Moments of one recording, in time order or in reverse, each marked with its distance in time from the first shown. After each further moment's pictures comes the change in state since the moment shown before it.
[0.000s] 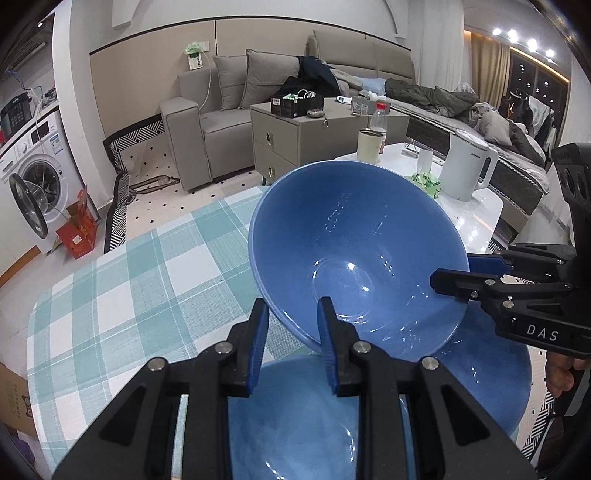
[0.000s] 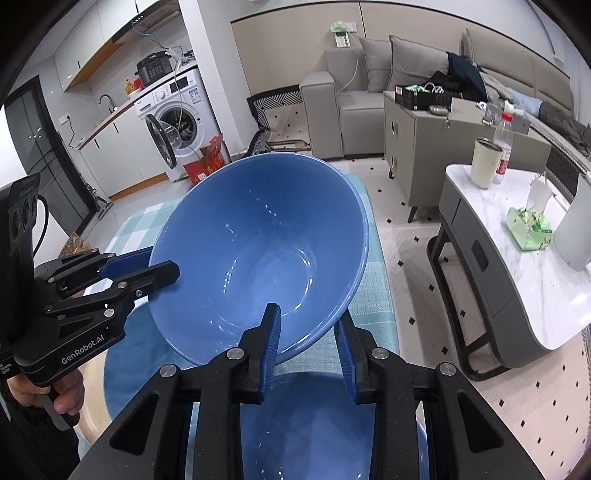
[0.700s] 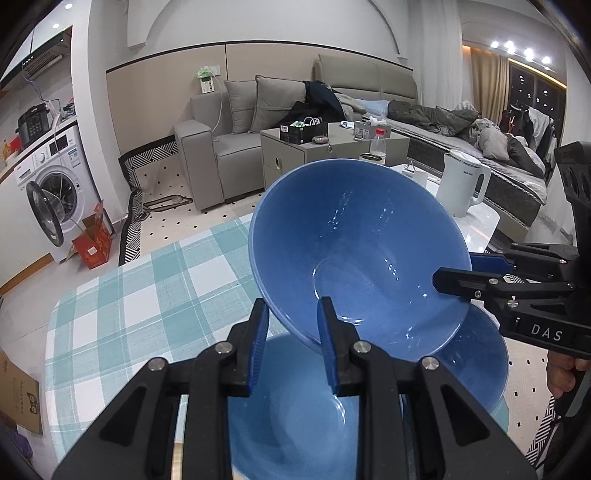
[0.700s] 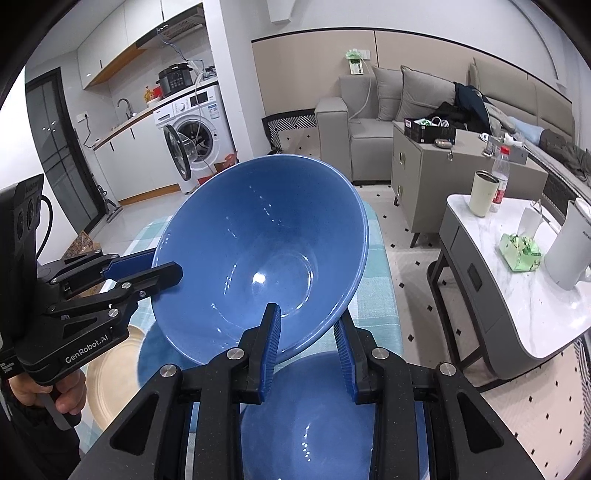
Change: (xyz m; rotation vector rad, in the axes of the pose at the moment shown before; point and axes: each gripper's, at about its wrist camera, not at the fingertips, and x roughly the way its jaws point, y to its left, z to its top) left arm -0.062 -0.007 -0.021 -0.006 -0.095 0.039; right arm -0.059 0.032 -0.016 -0.058 -0.093 0.006
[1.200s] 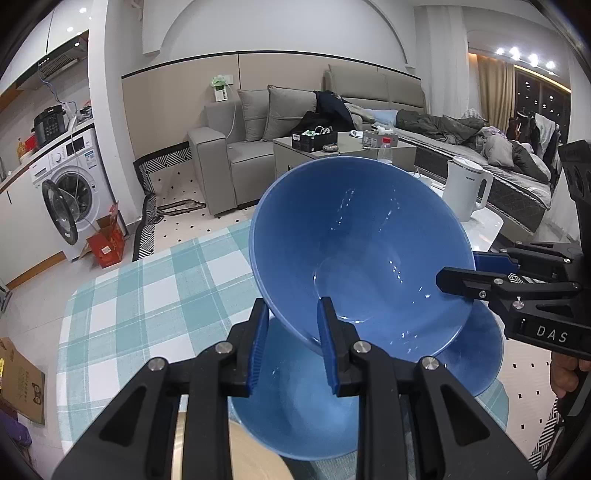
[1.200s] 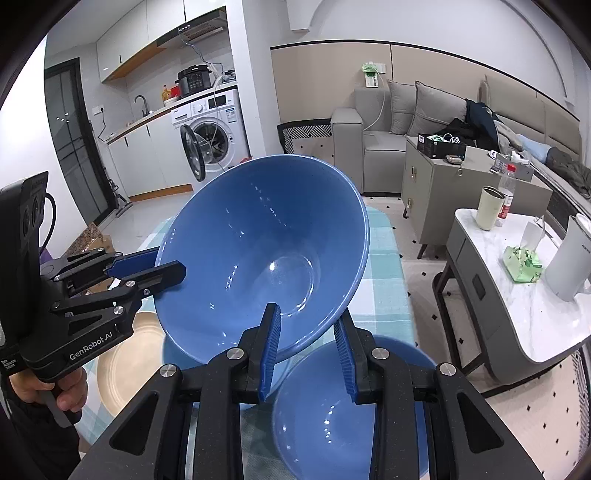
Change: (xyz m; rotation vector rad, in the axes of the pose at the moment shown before) left arm -0.037 0.002 -0.027 -0.017 -0.040 0.046; right arm -0.031 0.035 -0.021 -0.056 -0.038 0.020
